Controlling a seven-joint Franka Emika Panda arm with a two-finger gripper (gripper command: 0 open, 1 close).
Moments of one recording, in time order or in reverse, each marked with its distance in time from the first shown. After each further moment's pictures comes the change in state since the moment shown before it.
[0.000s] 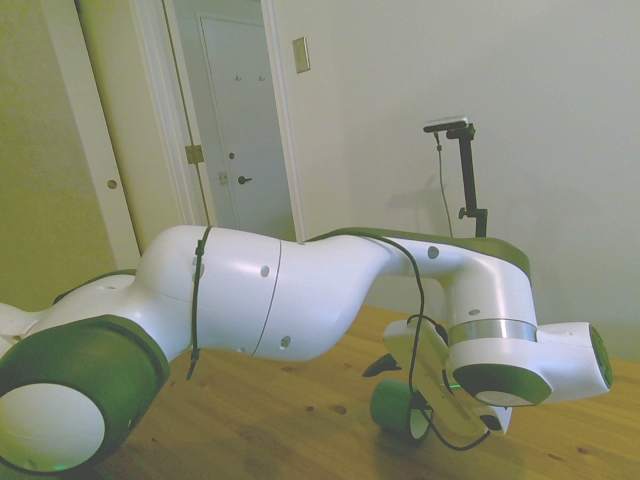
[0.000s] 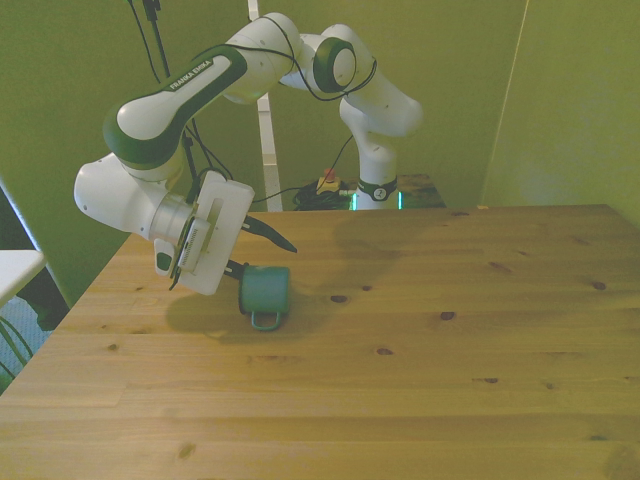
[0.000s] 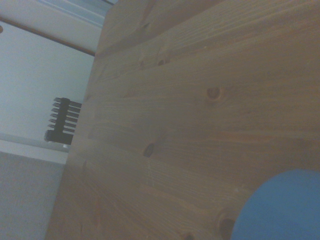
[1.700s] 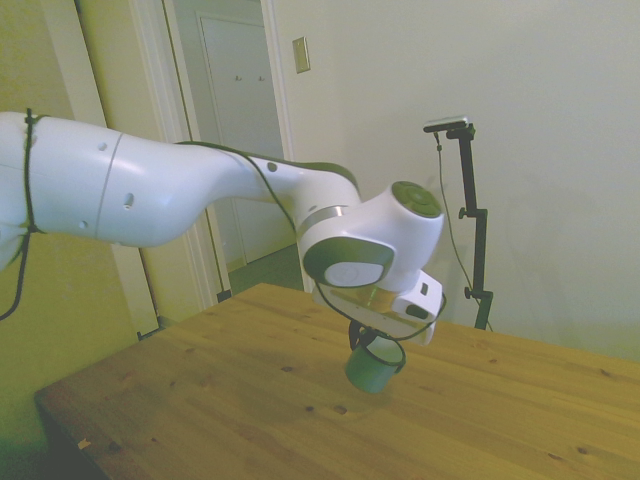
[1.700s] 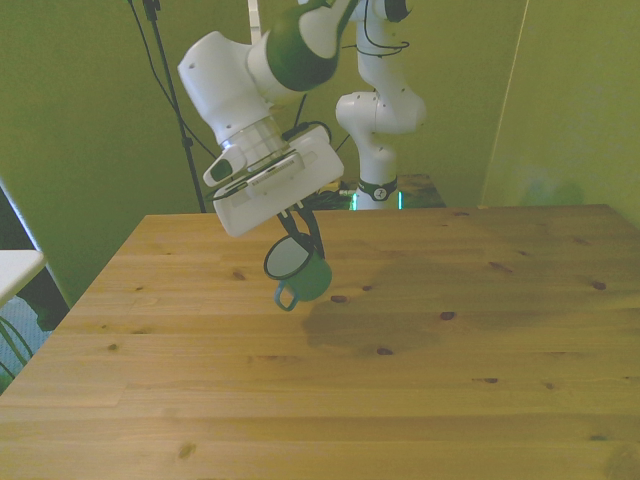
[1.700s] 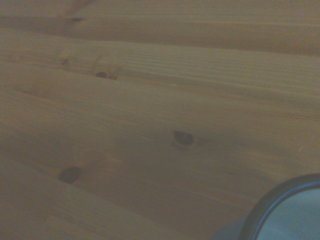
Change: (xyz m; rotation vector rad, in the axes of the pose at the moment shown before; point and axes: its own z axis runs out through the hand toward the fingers) arm -0.093 -0.127 0.077 -0.505 0.510 -0.229
